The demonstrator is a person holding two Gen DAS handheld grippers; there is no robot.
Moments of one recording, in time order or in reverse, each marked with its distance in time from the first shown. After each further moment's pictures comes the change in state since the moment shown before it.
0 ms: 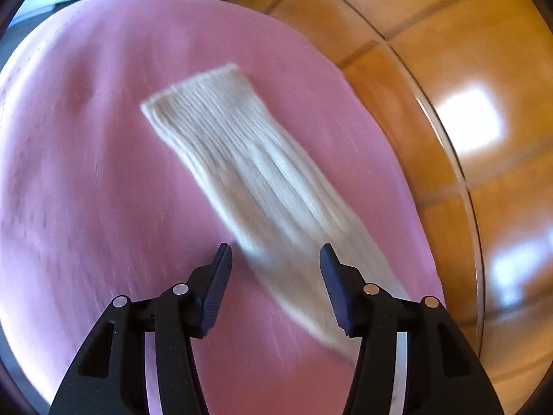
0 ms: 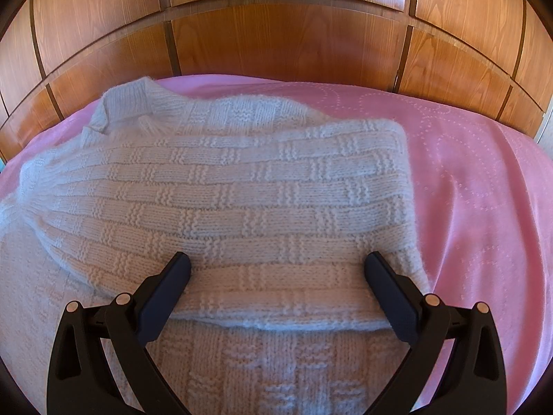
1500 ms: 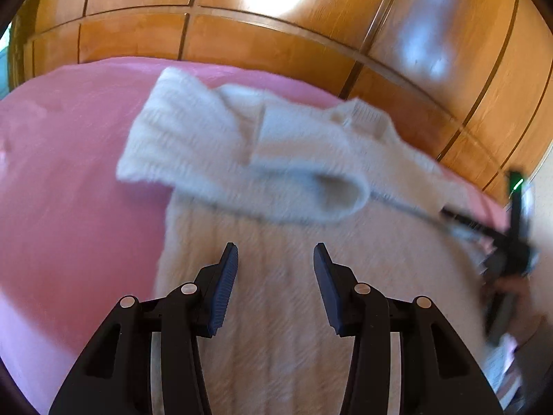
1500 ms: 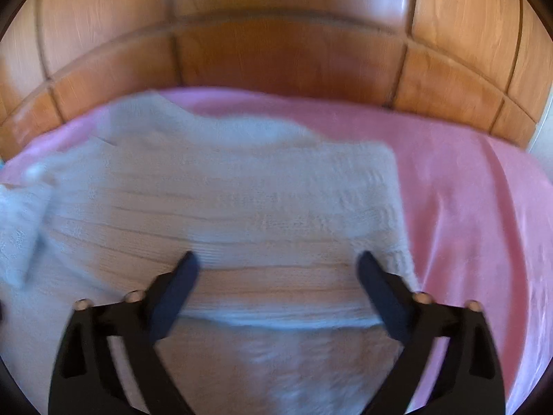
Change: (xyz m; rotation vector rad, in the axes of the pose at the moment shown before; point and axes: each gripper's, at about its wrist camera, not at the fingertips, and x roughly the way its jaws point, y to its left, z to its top) left arm -0.034 -0.140 -0.296 0.933 0.178 -0.220; right arm -0.035 0.016 0.005 -0.023 -0.076 0.023
